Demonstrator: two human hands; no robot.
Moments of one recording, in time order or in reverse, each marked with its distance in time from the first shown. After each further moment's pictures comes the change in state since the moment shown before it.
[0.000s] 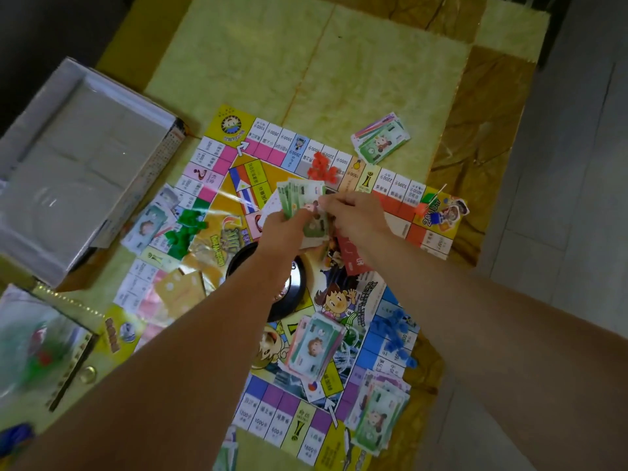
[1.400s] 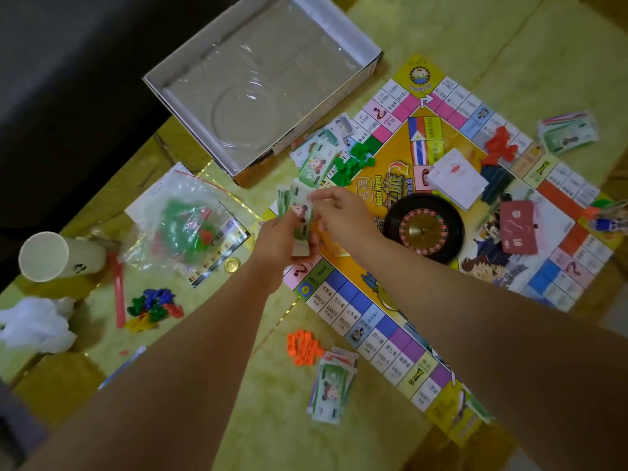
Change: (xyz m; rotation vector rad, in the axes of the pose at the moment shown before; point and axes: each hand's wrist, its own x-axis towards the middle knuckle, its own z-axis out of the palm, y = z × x) left_hand -0.070 -0.066 -0.264 -0.212 0.156 -0.116; right_hand -0.098 0.035 0.256 -0.281 -0.338 -0.097
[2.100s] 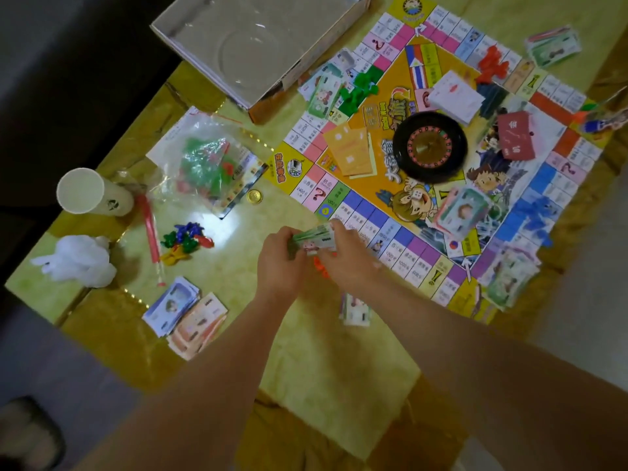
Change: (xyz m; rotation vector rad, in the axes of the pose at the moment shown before) left_hand -0.073 -0.134 -0.075 0.692 0.118 0.417; right_hand -0.141 0.105 0.077 -0.376 -0.011 -0.009
